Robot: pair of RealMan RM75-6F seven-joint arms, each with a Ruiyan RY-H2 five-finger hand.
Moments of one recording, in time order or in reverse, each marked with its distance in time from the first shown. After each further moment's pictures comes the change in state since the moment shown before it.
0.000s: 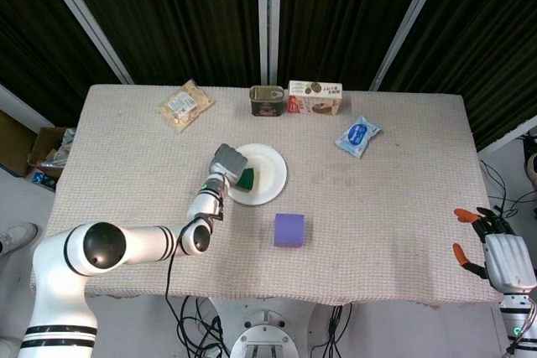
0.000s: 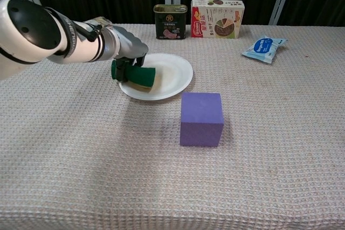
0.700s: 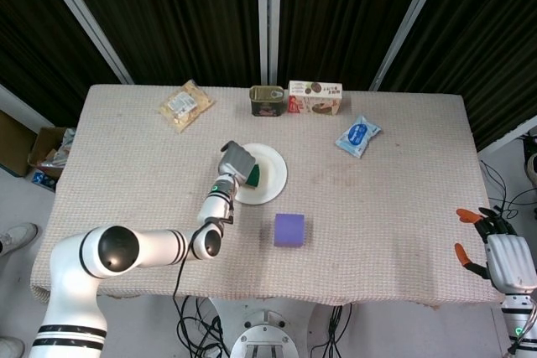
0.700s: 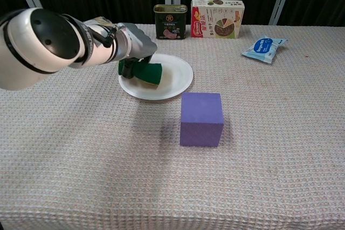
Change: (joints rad) left arm -0.034 -0.089 -0.012 0.068 -0.032 0.069 0.168; right arm -0.003 -0.005 0.002 0.015 0.008 -0.002 0.013
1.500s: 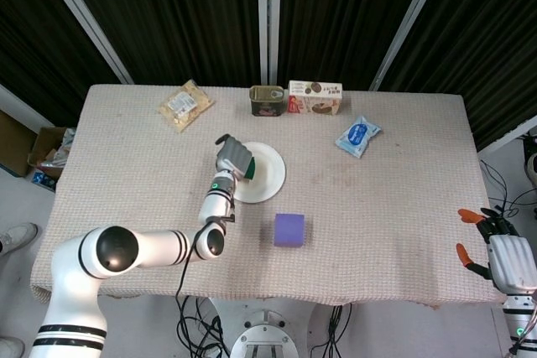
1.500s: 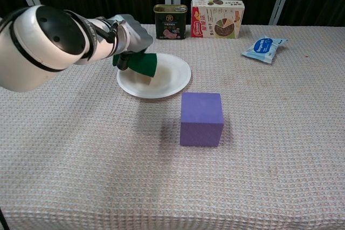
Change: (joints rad) left arm 0.011 -0.008 -0.054 0.007 -0.032 0.073 0.142; right arm -0.004 -0.008 0.002 0.024 -0.001 0.006 0.022
